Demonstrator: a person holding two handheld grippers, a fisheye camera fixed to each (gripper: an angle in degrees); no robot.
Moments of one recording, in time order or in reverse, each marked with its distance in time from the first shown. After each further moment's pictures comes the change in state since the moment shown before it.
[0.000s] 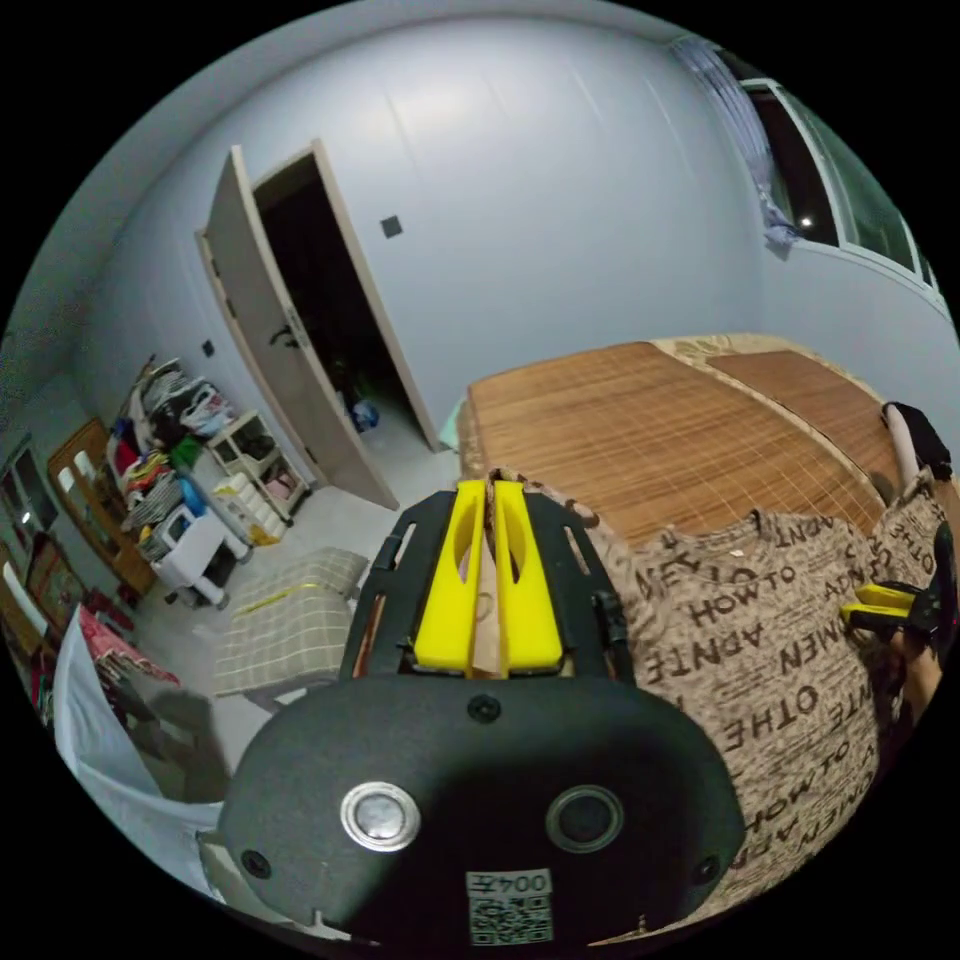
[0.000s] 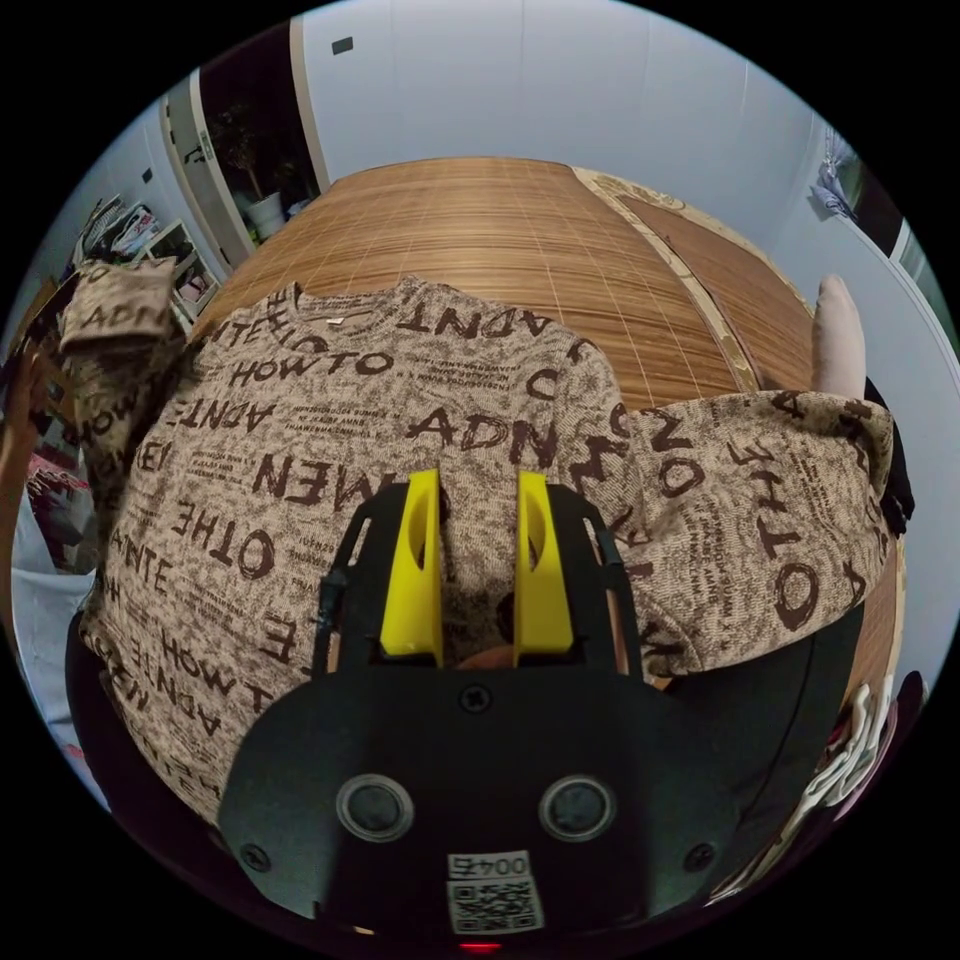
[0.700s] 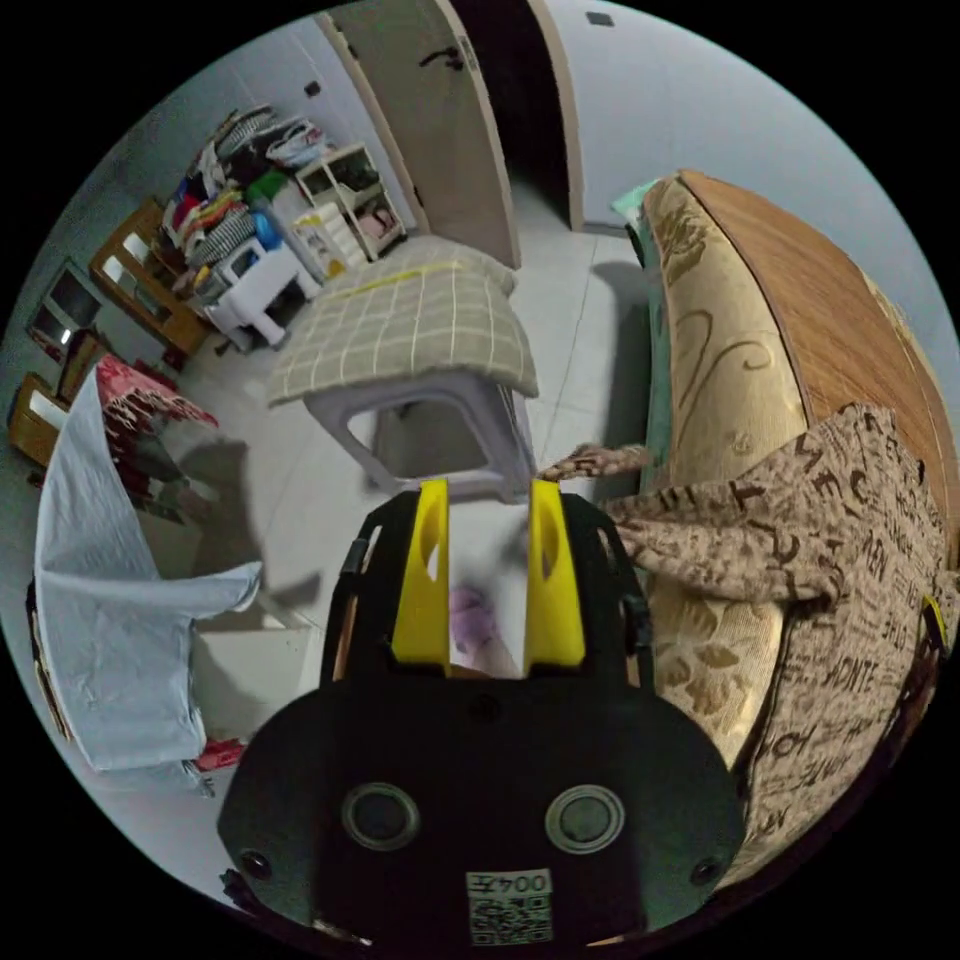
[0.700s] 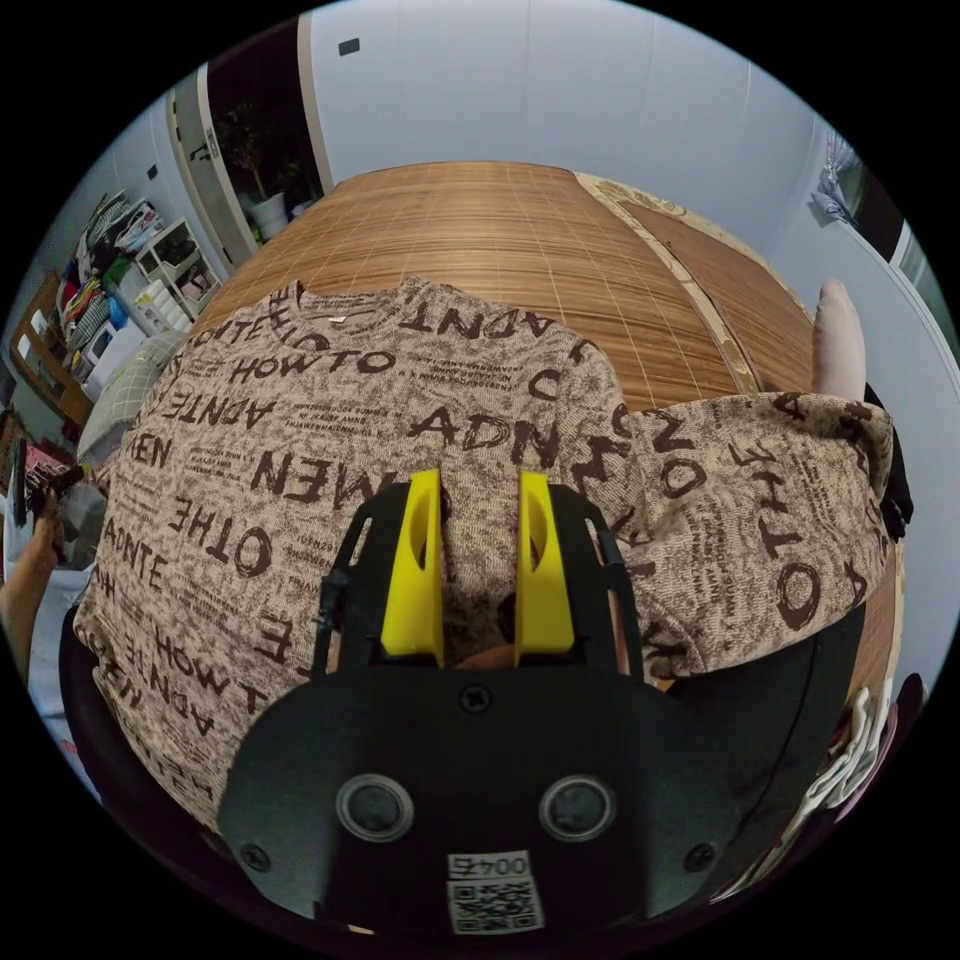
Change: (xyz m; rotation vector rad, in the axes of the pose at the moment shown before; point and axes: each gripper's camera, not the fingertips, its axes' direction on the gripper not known) left arm -0.242 0.197 0.091 -0.643 -0.132 -0.336; right arm 0.006 -0.021 0.000 0.017 0.007 -0.011
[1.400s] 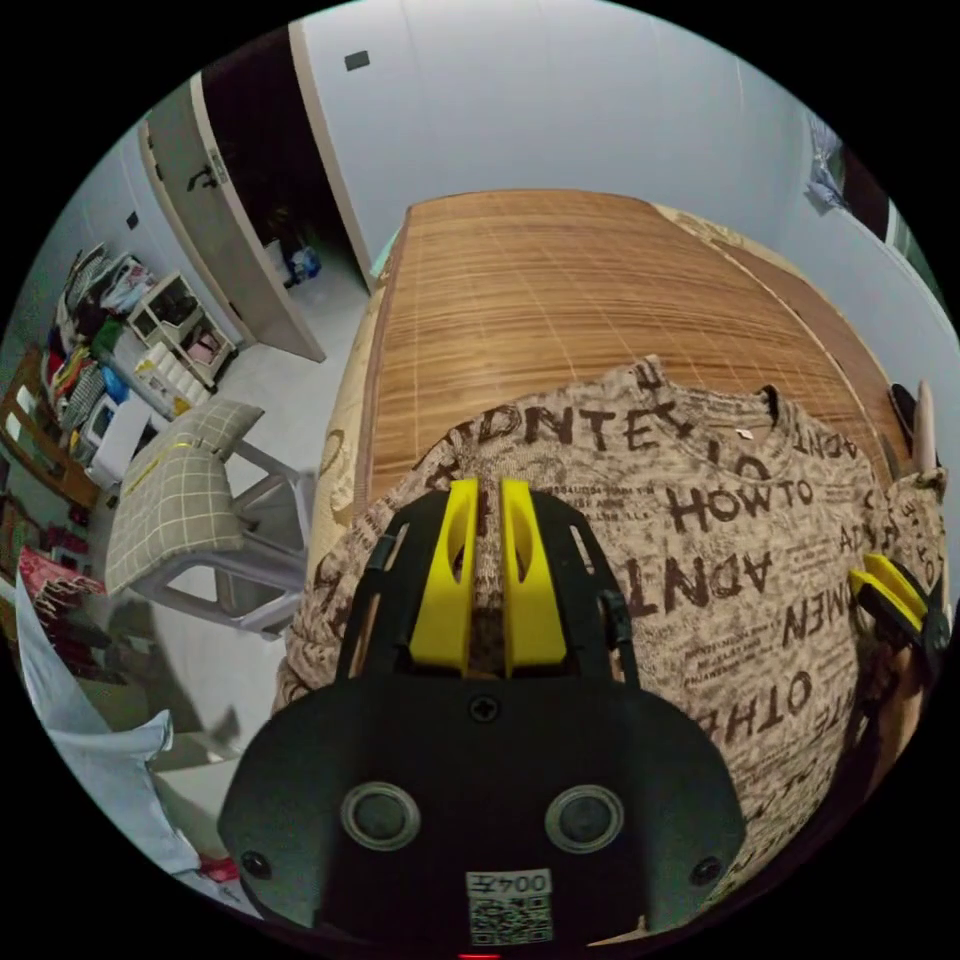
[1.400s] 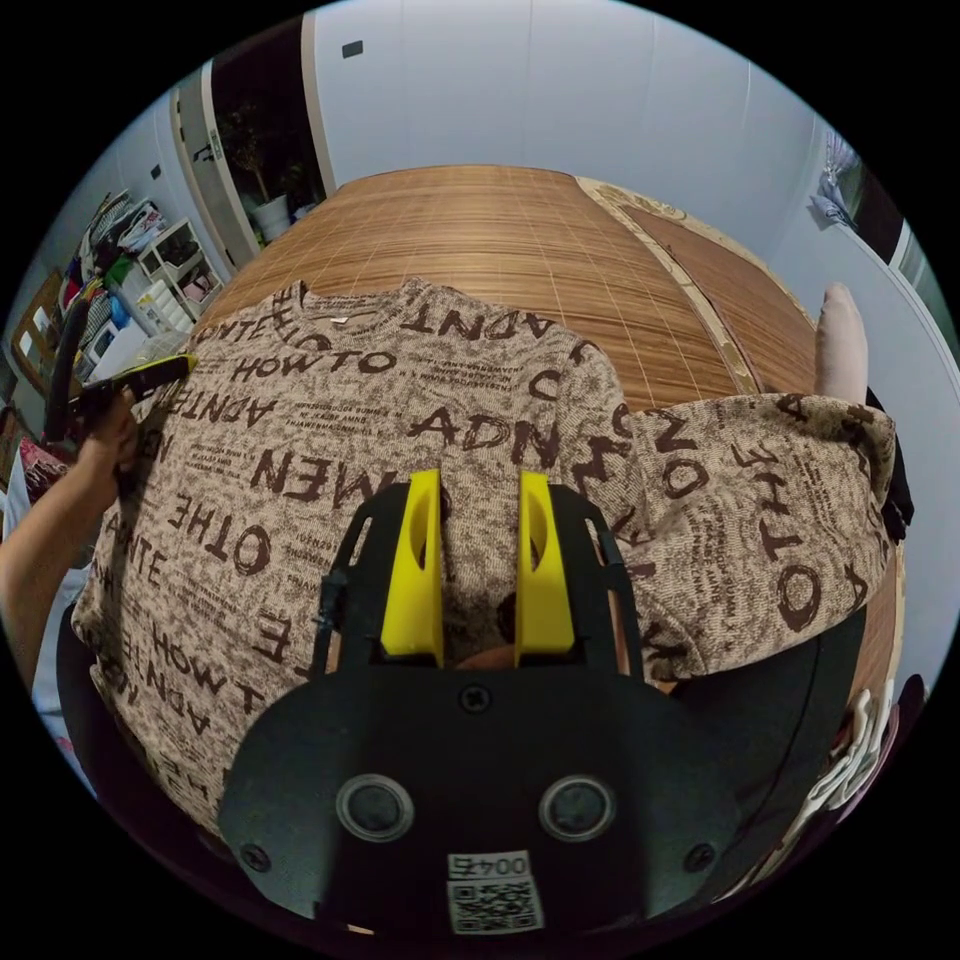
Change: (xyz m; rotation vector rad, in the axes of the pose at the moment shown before) left arm 0.313 -0.043 -0.019 0.179 0.228 0.338; right arm 0.009 -0.023 -0.031 0.014 -0.001 -0.005
